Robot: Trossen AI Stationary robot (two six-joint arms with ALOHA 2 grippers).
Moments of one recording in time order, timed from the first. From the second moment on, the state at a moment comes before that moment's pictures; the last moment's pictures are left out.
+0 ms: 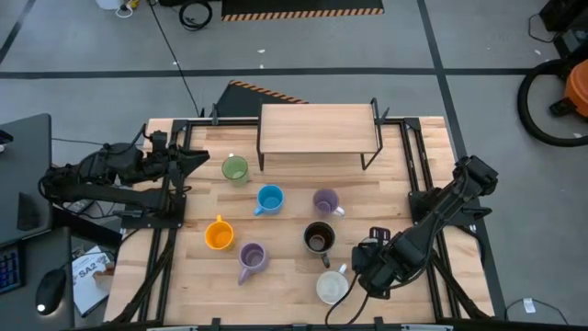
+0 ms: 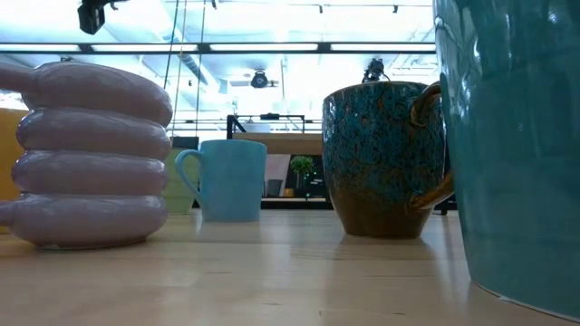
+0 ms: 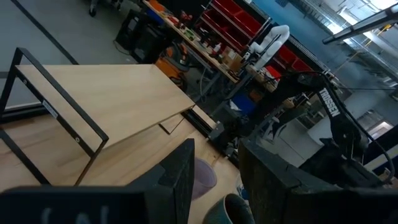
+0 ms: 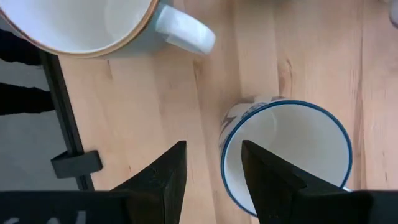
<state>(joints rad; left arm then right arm) -0.04 0.43 0.80 -0.48 -0.41 -0.71 0.74 1.68 1.39 -1.16 0.10 0.90</state>
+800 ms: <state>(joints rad) -0.04 0.43 0.80 -0.50 -0.41 -0.71 0.76 1.71 1.28 -1.08 0.10 1.08</state>
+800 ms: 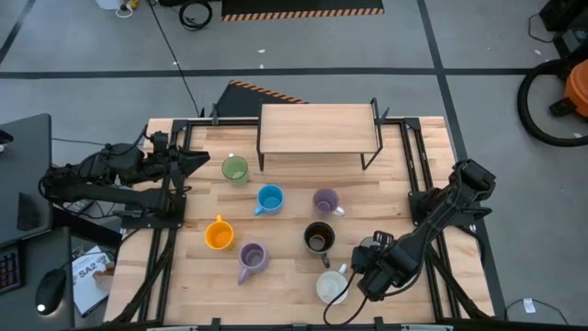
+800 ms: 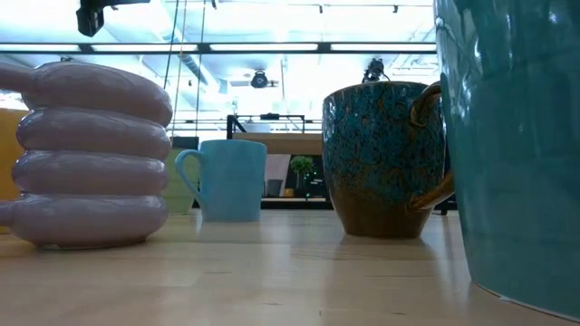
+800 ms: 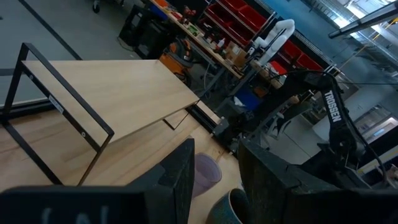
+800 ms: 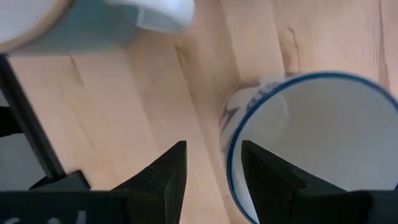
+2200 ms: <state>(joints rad) -0.04 0.43 0.80 -0.50 -0.41 -0.73 0.69 1.56 1.26 -1.16 0.09 0.71</state>
